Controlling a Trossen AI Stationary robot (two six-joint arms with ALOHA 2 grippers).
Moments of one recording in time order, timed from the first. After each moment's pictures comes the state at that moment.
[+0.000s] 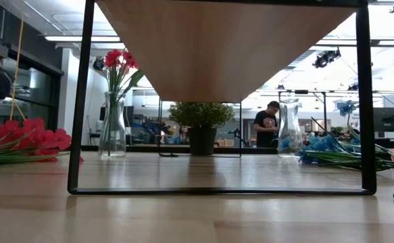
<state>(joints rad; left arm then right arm) -0.75 1.55 0.78 -0.74 -0.01 -2.12 -0.04 0.77 1.18 -0.13 0.23 -0.22</state>
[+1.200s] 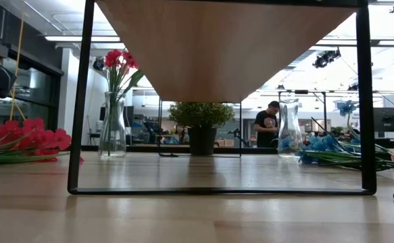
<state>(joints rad) -0.75 1.55 0.79 -0.73 -0.01 -2.09 -0.04 0.77 1.18 -0.13 0.23 -0.20</state>
